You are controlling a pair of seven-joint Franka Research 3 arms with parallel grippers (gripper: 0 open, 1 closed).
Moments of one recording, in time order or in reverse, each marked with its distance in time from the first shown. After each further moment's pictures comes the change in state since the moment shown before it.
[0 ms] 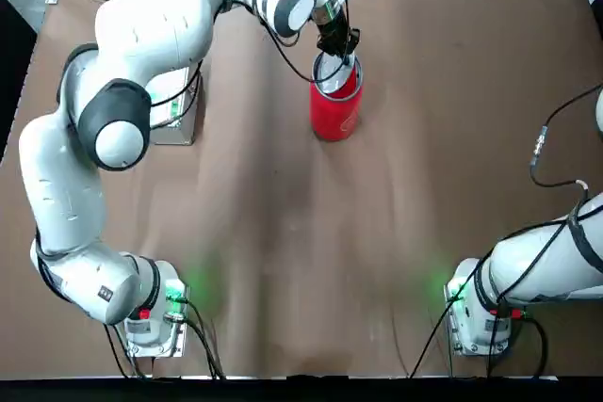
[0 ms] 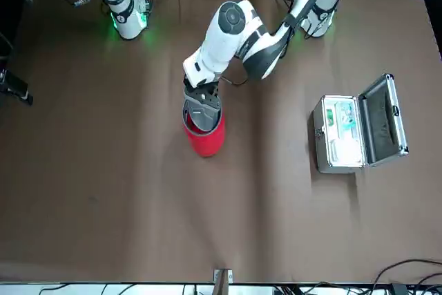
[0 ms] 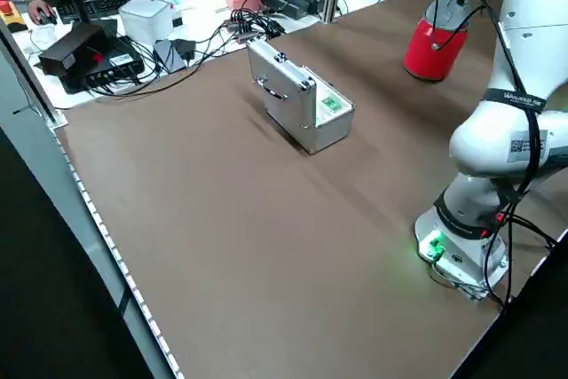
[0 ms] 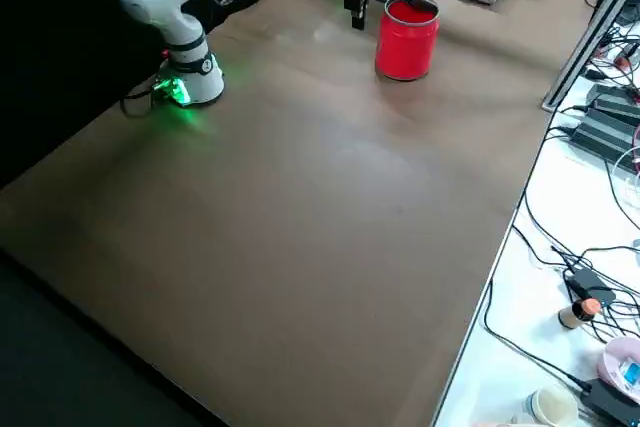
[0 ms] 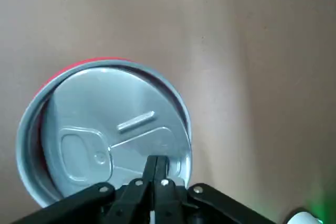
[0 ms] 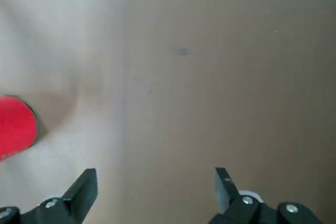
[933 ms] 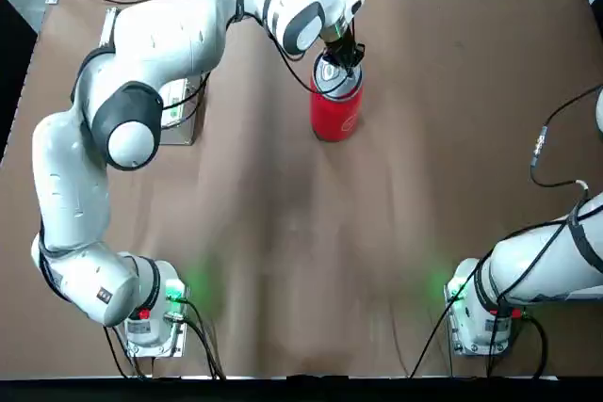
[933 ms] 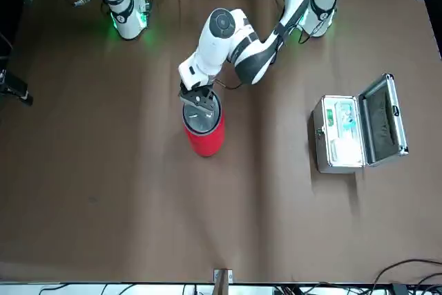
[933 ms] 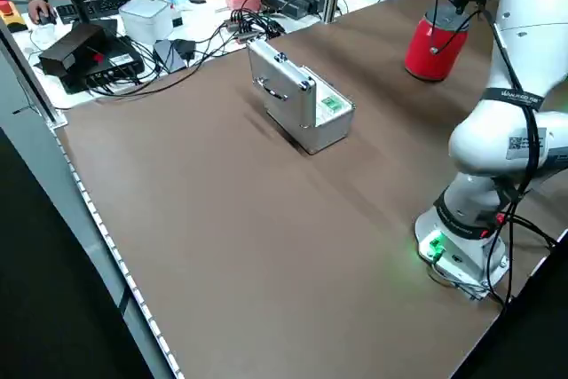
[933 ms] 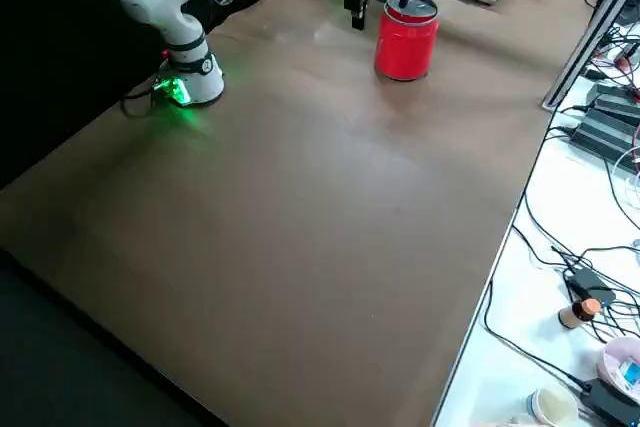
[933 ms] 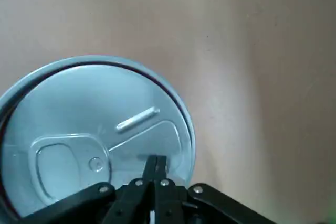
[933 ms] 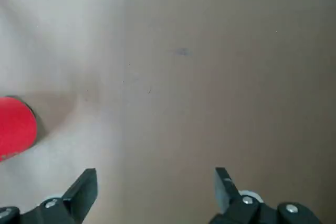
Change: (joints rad) left arm -0.038 0.064 0.001 0.000 0.102 0.066 -0.065; right arm 0.000 0.000 0.000 0.000 0.000 0.001 0.000
